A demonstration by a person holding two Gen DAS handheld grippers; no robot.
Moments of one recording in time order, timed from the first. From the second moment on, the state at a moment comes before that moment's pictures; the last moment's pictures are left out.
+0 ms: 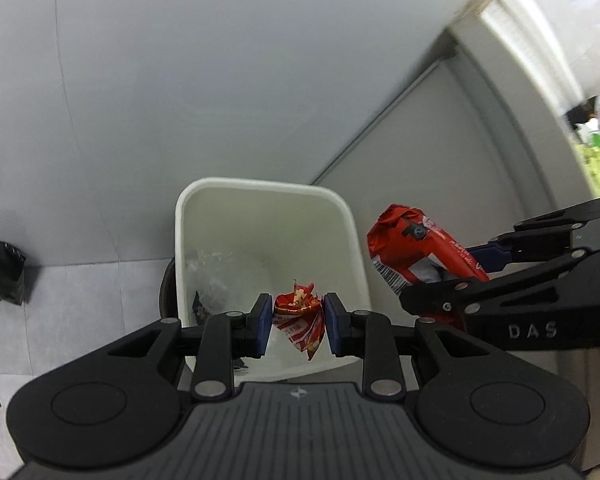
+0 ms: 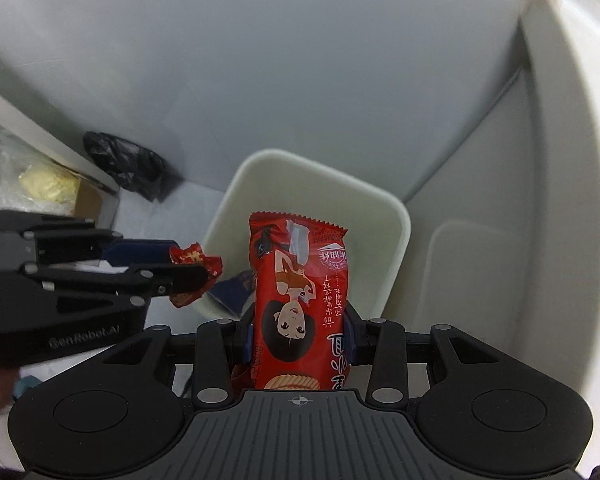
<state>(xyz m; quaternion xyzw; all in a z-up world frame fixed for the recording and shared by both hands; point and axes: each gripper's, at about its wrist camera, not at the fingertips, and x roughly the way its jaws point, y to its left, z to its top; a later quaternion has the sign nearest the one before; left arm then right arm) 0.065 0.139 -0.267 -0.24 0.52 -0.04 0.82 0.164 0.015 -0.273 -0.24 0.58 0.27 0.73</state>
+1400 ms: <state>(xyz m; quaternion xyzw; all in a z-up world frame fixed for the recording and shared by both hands) 0.083 0.132 -0.304 -0.24 0.56 -0.02 0.79 0.191 0.031 -0.281 -0.25 0.61 0.25 0.71</state>
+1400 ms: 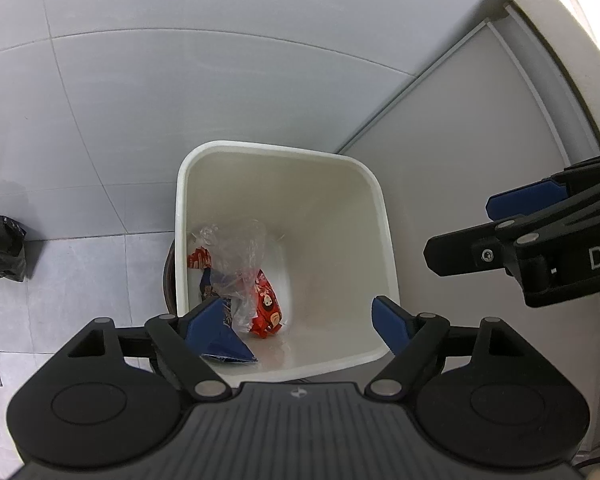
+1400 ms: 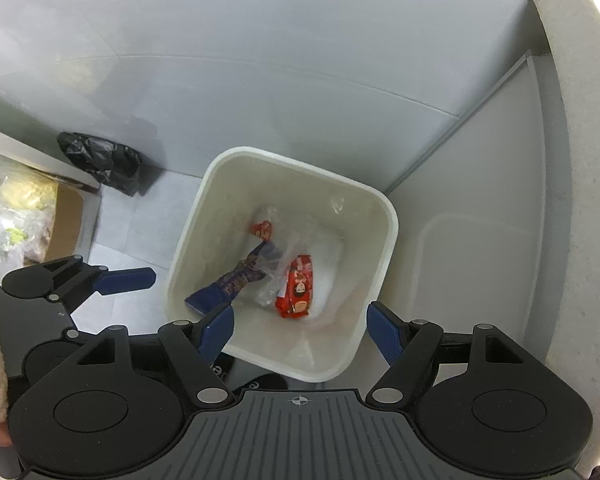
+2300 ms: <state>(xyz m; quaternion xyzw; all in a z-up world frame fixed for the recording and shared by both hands) 0.052 0.133 -0.232 -0.20 0.52 0.00 0.83 0.116 0.009 -0.182 -0.22 0.47 0.32 0.79</state>
